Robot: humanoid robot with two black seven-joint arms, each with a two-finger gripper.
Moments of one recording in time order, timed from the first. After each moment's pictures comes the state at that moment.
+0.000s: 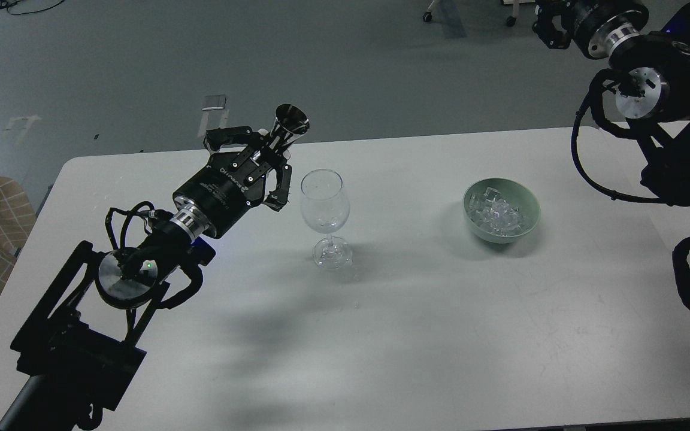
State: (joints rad) left arm -0.30 0.19 -1.24 -1.53 0.06 0.01 0.26; right arm 1.10 -0.25 0.93 0.51 -0.42 0.17 0.15
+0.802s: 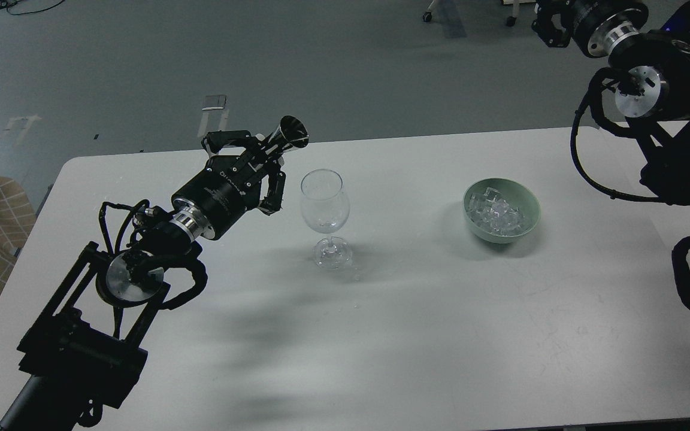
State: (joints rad) left arm -0.31 0.20 -1.23 -1.51 0.24 0.00 0.26; right arm 1.10 -0.25 0.93 0.51 -0.42 0.17 0.15
